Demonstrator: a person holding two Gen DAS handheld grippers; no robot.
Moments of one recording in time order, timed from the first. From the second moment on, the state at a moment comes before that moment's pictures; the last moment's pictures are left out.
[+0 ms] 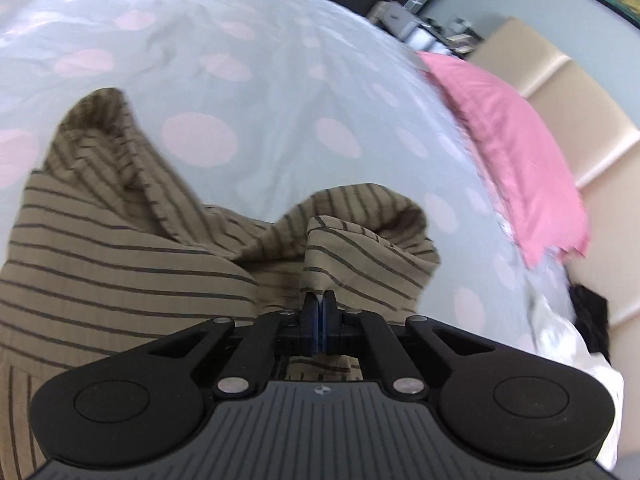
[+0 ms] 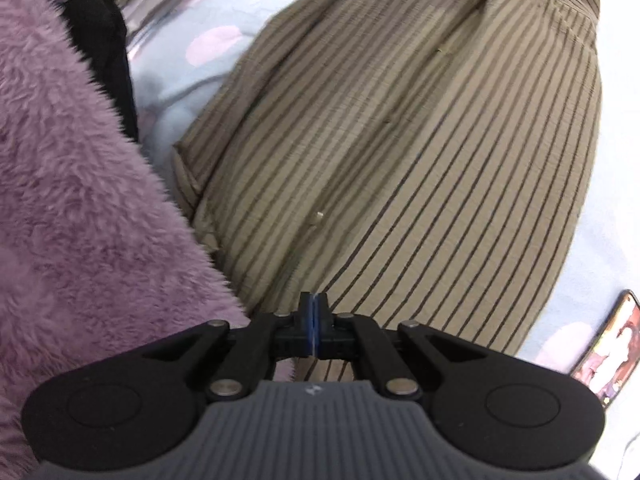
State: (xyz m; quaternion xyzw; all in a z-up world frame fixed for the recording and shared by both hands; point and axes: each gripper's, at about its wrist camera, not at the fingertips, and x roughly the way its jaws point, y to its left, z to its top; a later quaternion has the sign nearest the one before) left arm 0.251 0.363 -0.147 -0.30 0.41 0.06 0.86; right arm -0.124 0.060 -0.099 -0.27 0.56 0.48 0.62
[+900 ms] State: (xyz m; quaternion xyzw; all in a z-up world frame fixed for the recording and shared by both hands) left arm -0.028 0.260 -0.076 -0.16 0.47 -0.06 0.87; right arm -0.167 0.046 -0.115 -0.26 0.53 0.48 0.65
